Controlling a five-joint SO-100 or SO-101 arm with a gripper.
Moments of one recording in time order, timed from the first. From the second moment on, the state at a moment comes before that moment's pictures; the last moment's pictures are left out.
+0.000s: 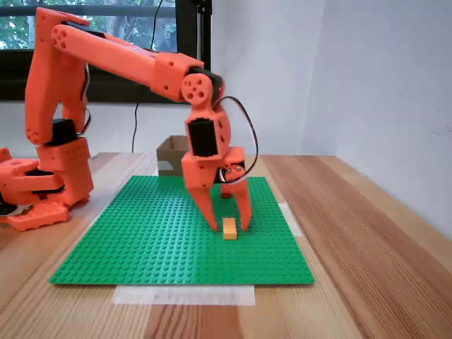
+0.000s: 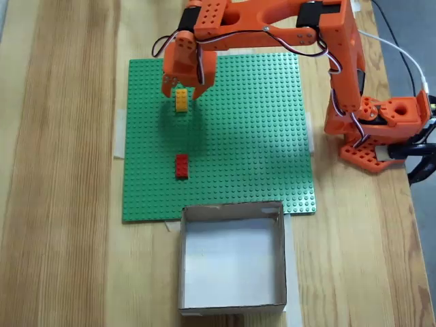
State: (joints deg) arm 14.0 69.6 87.1 62.9 -9.7
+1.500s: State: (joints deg) arm 14.1 68.3 86.7 62.6 -13.5
